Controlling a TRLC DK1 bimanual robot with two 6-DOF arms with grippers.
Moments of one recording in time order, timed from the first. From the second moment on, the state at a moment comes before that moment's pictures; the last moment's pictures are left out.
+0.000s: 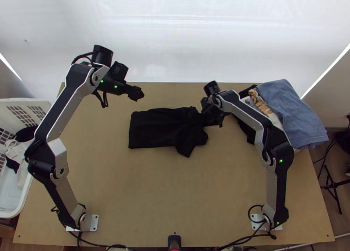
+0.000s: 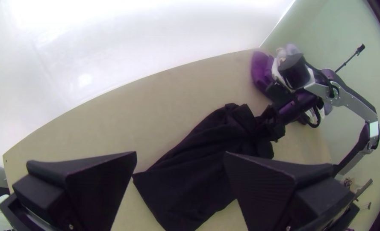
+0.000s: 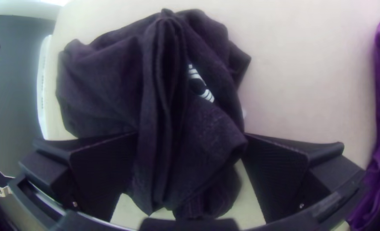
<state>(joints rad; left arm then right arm) -0.24 1.92 2.03 -1.03 0.33 0.13 0.42 2.16 1.73 -0.85 -0.38 0.30</state>
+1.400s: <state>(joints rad) -0.18 1.90 2.08 -1.07 0.31 0.14 0.18 1.85 2.06 -0.82 -0.68 0.39</state>
